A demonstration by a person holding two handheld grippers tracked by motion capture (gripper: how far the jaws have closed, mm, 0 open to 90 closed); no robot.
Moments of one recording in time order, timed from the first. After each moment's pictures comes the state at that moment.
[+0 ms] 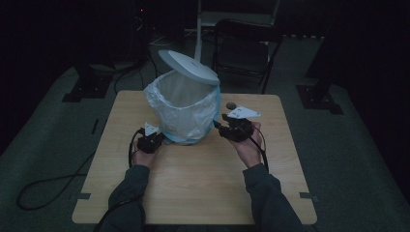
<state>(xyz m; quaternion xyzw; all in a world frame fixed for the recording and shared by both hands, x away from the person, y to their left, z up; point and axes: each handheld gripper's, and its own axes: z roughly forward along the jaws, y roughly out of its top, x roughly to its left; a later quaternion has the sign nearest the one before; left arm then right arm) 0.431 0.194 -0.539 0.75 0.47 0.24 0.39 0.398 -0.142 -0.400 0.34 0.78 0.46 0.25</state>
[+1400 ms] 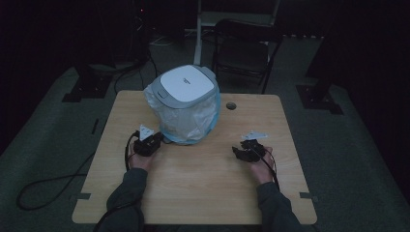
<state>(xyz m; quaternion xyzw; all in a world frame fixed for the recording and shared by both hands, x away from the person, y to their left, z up) 0.415 0.203 -0.535 0.73 0.46 0.26 0.43 0.397 -0.203 -0.518 0.45 0.80 0.34 0.19</state>
